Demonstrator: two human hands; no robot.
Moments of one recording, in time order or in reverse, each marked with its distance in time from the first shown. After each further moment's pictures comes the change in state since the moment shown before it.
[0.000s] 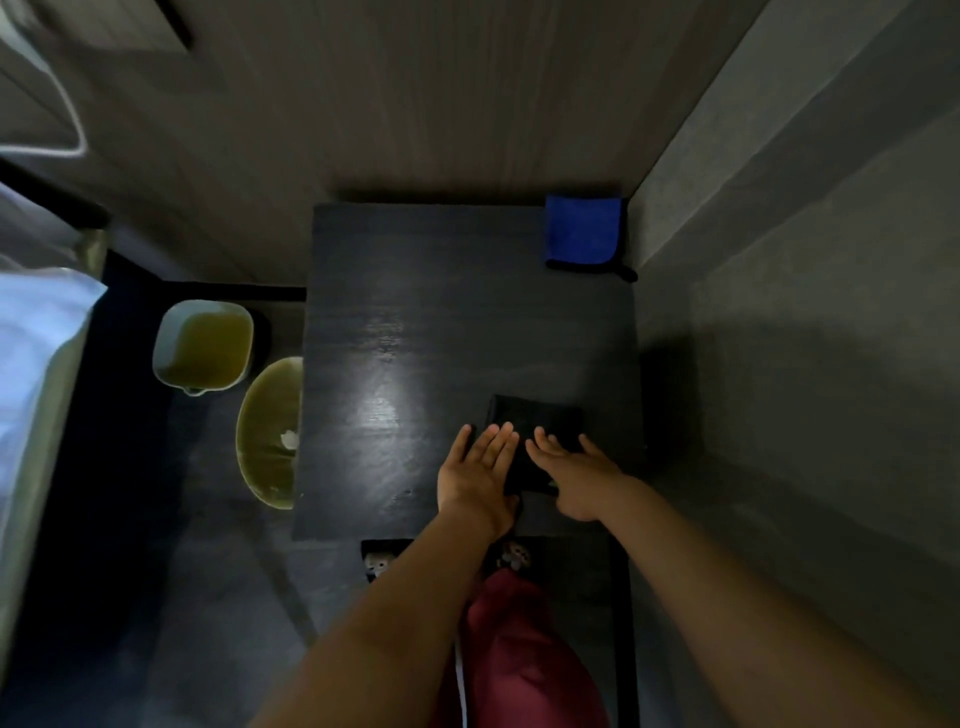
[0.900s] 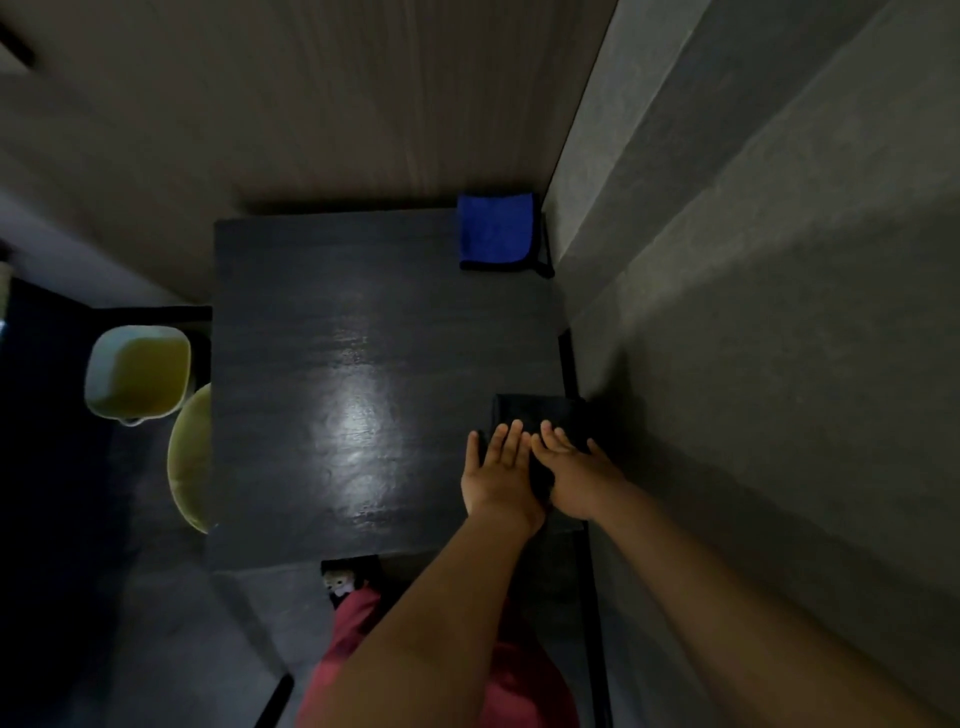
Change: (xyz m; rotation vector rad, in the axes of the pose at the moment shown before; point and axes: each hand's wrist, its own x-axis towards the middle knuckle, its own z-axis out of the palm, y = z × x) left_hand 0.040 0.106 -0.049 -0.158 -0.082 -0.019; right_hand -0.021 0.085 0.022 0.197 0.079 0.133
